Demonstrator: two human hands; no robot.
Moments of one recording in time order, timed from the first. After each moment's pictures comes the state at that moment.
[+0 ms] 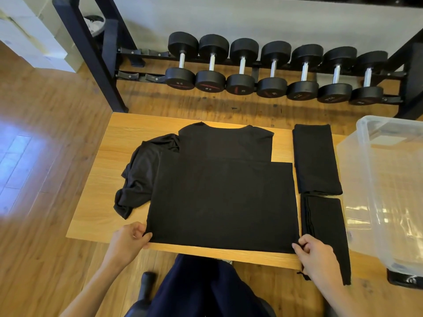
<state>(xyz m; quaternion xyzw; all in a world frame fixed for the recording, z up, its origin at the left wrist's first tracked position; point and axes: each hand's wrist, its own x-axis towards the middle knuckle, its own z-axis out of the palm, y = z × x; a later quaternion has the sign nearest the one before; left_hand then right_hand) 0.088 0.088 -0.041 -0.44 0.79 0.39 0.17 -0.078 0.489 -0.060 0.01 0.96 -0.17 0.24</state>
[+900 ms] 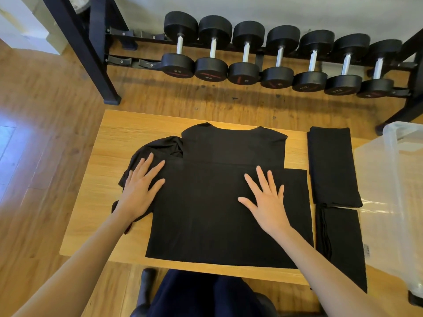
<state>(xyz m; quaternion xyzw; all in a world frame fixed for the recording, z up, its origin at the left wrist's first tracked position) -0.032 0.004 -0.076 -0.21 0.94 0.26 0.10 -0.162 0.317 -0.075 -0.24 0.94 -0.07 0.23</state>
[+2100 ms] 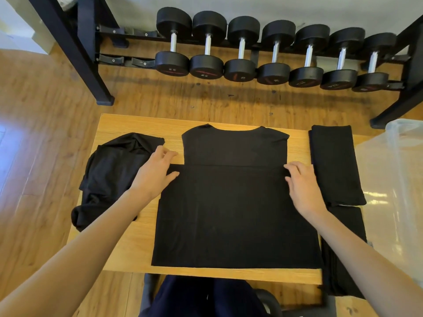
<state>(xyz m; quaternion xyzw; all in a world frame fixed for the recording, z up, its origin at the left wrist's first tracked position) -0.098 0.004 -0.044 -0.15 0.95 0.23 0.14 -0.224 0.357 -0.064 -0.19 0.97 -0.06 0.12</state>
